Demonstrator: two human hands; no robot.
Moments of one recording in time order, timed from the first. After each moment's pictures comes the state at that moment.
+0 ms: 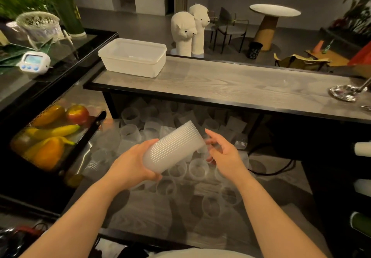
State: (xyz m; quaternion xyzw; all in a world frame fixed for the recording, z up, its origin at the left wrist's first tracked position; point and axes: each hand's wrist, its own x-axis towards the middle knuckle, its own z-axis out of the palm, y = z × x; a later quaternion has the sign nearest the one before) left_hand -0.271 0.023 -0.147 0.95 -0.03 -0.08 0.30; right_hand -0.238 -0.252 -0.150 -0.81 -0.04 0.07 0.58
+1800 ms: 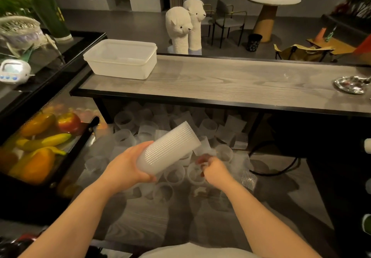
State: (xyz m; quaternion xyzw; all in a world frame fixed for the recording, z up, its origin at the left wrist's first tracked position) left_hand -0.241 0.023 -0.161 0.96 -0.03 -0.09 0.28; right_hand -0.199 -0.248 -0.237 -0.85 0.09 0.21 0.47
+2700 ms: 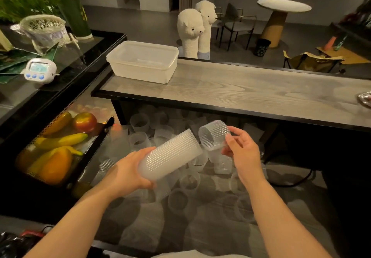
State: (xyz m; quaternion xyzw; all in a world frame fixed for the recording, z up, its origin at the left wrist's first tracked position) left_hand -0.240 0.080 -0.161 0.95 -0.01 -0.10 0.31; right_hand -0.193 -0.226 -0.141 -0.71 0.07 -0.04 0.70
